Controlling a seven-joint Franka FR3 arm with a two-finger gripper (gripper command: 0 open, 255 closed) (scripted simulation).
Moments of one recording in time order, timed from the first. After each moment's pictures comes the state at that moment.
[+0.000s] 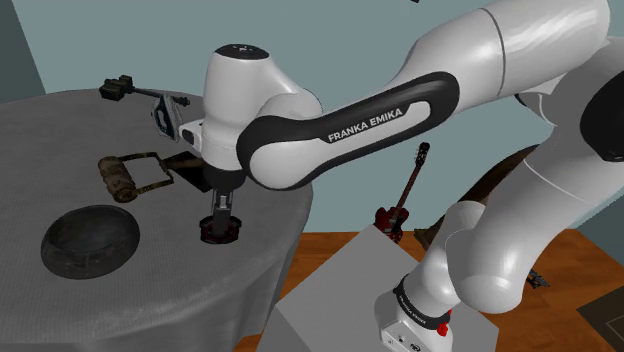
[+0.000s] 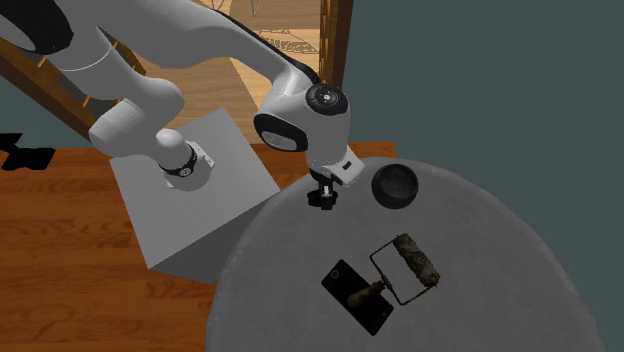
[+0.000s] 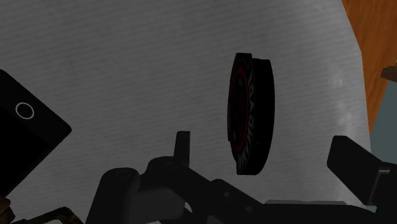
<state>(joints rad) 0.39 -0.03 0.27 -2.26 -0.02 2.27 -0.34</state>
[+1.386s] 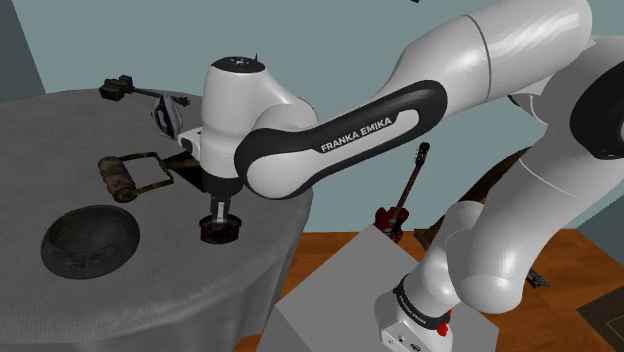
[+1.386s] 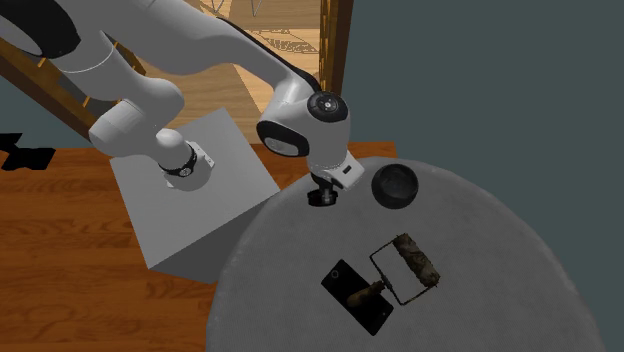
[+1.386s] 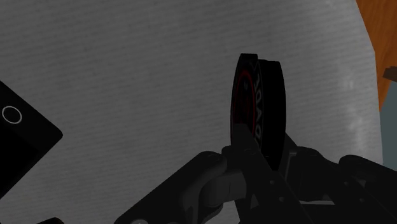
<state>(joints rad) 0.39 0.00 0.27 -2.27 -0.03 2.31 -0.33</state>
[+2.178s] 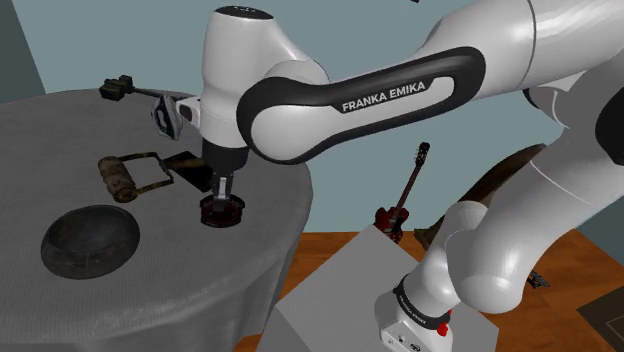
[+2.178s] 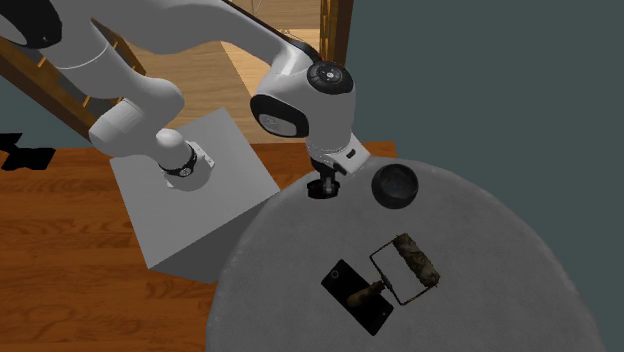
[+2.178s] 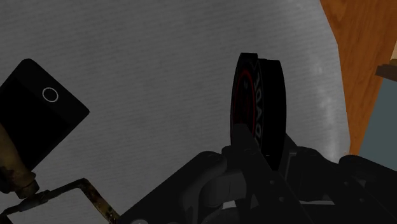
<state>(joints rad) 0.39 -0.08 0.27 -2.19 0.00 2.16 -0.35</state>
